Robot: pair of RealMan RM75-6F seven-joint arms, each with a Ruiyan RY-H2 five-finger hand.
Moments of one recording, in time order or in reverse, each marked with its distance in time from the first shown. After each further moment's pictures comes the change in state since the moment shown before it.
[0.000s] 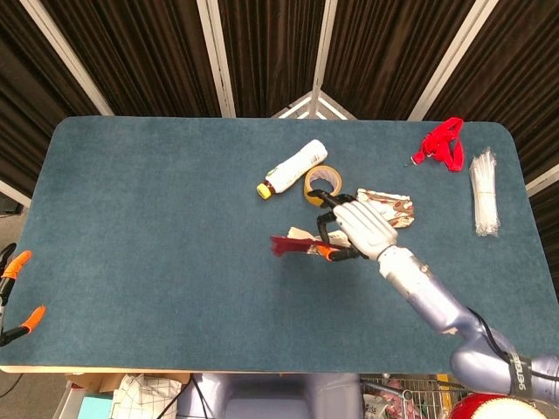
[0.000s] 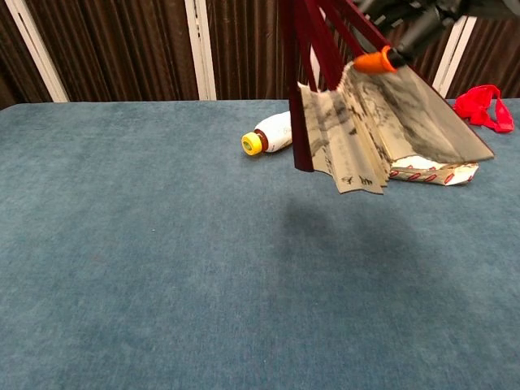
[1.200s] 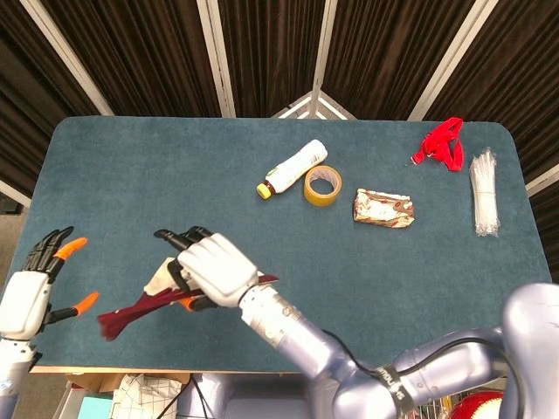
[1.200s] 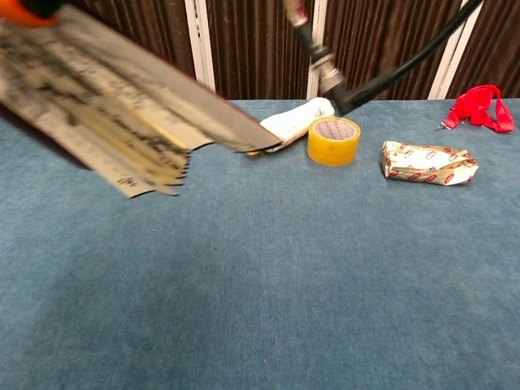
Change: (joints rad) left arm -0.131 -0.059 -0.043 -0.109 -0.013 -0.151 -0.173; right arm 0.594 -0.389 0.034 -0.218 0.514 0.463 -0.486
